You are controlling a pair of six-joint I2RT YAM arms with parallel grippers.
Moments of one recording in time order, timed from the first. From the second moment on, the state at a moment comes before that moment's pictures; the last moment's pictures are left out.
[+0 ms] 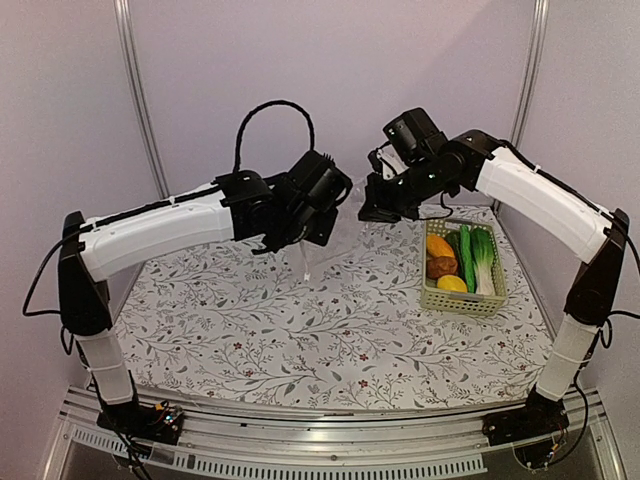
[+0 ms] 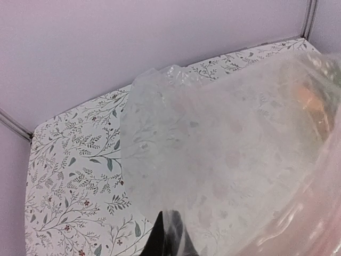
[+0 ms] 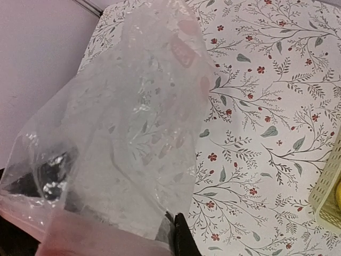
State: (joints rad) left arm -1.04 1.86 1.80 -0.73 -0.74 -0.35; right arm 0.77 1.79 1.90 -0.93 -0.12 0.62
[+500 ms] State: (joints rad) left arm -1.01 1.78 1.81 -0.80 -0.70 -0.39; right arm 0.75 1.81 1.95 -0.99 -0.17 0.53
